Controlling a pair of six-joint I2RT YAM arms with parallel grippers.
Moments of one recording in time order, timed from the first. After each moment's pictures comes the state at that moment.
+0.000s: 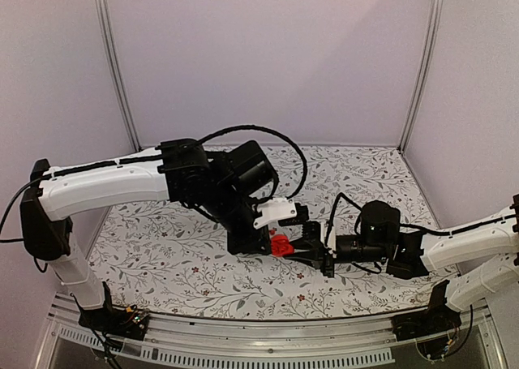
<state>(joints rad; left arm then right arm) -1.18 1.72 1.61 -1.01 0.15 0.24 1.06 1.29 0.48 0.59 -0.35 -0.32</state>
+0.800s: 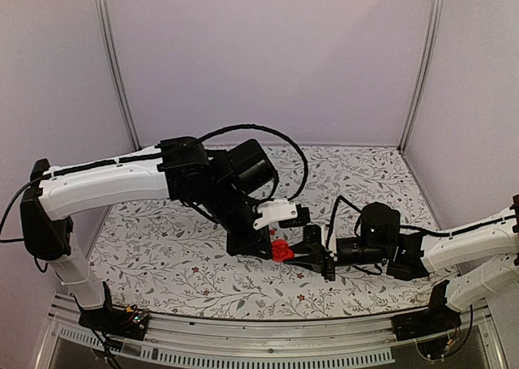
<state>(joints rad) -1.18 1.72 1.63 -1.03 0.22 0.24 1.07 1.28 0.47 0.59 -0.38 -0.31</state>
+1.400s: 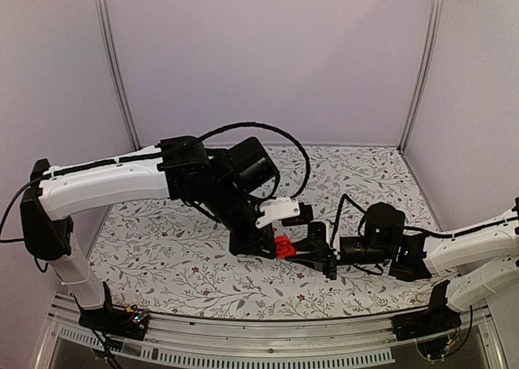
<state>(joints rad) -1.18 1.72 1.64 -1.01 0.25 0.23 1.07 1.26 0.45 0.63 -0.36 -0.28</state>
